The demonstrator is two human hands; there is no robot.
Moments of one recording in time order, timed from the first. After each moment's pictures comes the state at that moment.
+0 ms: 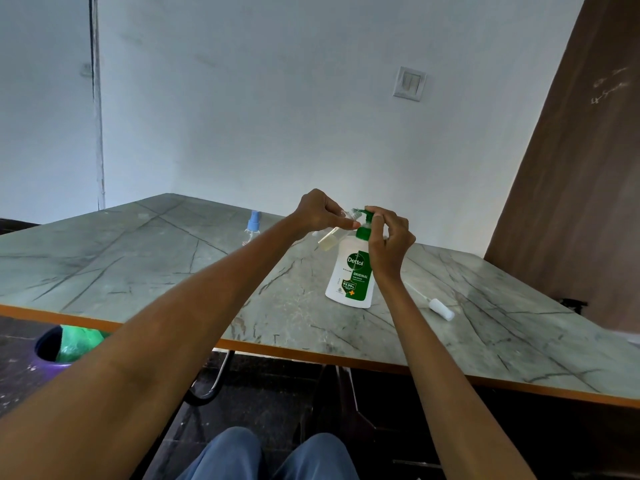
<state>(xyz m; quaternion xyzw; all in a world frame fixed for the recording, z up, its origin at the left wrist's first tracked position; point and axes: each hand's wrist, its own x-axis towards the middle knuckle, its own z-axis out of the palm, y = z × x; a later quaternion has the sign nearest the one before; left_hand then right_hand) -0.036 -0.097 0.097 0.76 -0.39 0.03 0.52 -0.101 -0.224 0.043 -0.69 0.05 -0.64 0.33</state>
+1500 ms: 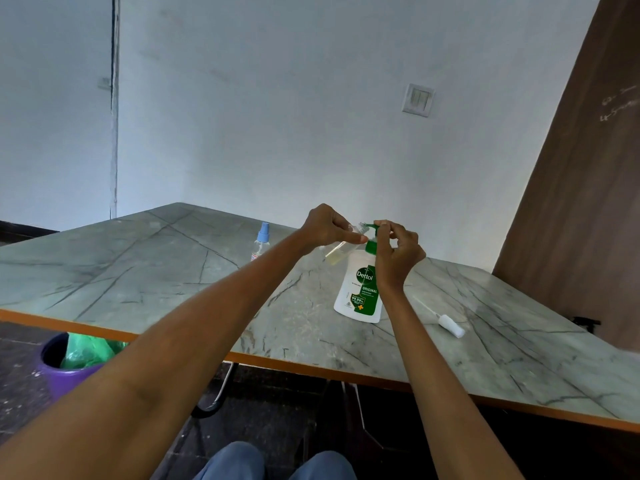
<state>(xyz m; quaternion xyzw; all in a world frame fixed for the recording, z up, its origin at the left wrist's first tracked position) -0.038 -0.093 0.095 0.76 -0.38 0.03 0.53 -0.101 -0.206 0.049 -0.66 0.09 -0.64 0.37</state>
